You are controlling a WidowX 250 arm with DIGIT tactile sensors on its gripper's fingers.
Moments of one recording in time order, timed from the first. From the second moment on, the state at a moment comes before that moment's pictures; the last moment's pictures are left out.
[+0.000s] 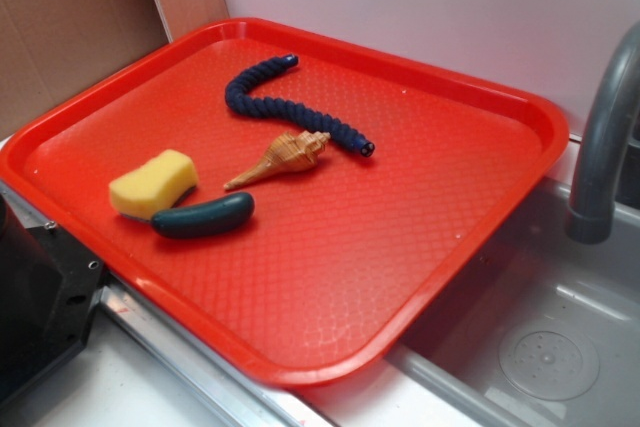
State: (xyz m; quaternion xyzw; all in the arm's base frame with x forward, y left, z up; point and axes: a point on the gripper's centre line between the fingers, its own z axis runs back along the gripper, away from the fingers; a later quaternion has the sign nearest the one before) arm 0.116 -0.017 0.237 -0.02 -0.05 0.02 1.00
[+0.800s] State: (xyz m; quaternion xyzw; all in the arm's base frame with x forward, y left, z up) arm 0.215 -0.013 0.137 -0.04 -0.02 0.26 0.96
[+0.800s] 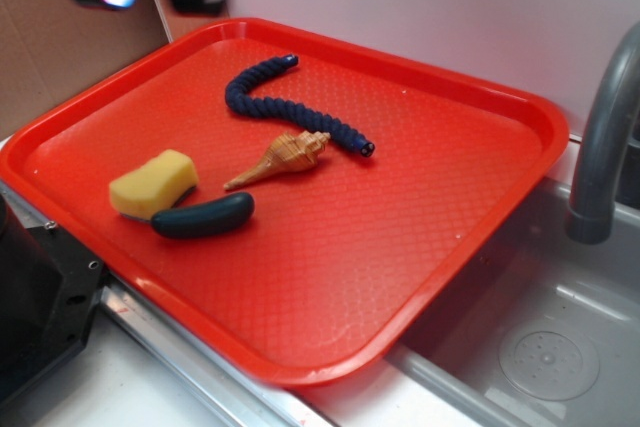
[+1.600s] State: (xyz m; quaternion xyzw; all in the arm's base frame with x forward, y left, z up) arm 0.271 -0.018 0.023 0.03 -0.03 0.51 0.86
